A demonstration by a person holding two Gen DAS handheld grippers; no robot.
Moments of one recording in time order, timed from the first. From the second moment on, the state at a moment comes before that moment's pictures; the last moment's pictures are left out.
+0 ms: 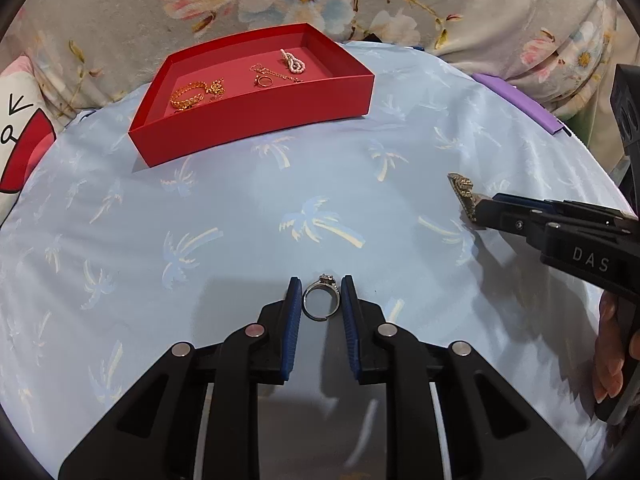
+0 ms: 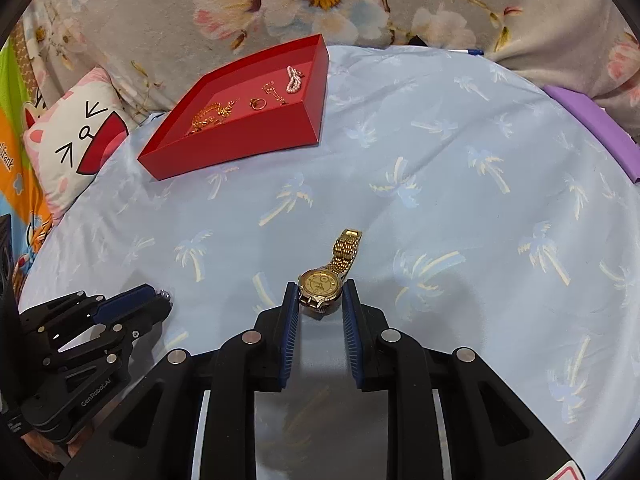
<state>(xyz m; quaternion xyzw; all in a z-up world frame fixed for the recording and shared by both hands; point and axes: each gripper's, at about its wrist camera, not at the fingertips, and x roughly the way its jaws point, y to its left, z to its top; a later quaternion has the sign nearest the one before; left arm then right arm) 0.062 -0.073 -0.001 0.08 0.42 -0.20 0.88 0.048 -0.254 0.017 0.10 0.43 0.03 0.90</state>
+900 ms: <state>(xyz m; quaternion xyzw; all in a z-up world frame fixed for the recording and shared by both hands) 0.175 -0.014 0.135 0.02 0.37 -0.19 0.91 0.172 -0.226 0.148 0.10 0.37 0.10 0.92</state>
